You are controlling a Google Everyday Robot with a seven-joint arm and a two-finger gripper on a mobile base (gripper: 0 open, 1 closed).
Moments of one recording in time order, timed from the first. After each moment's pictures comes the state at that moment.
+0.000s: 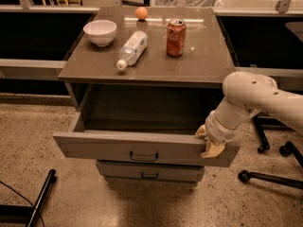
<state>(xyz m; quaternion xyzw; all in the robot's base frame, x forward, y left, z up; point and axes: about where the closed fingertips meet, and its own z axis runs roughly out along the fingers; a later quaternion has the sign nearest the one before) 0.494 -0.181 0.640 -0.77 0.62 0.12 0.09</state>
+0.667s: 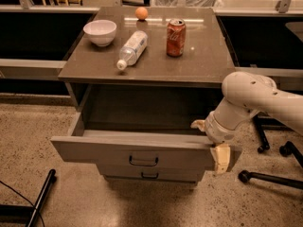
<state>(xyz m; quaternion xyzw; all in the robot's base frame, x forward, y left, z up) 0.494 -0.181 0.640 -0.77 0.62 0.12 0.09</state>
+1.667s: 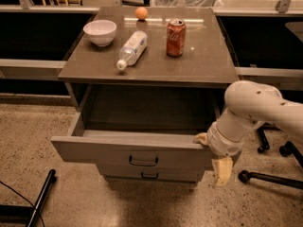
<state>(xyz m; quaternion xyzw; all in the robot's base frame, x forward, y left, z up) 0.450 -0.177 0.638 -0.77 0.62 0.14 0.08</state>
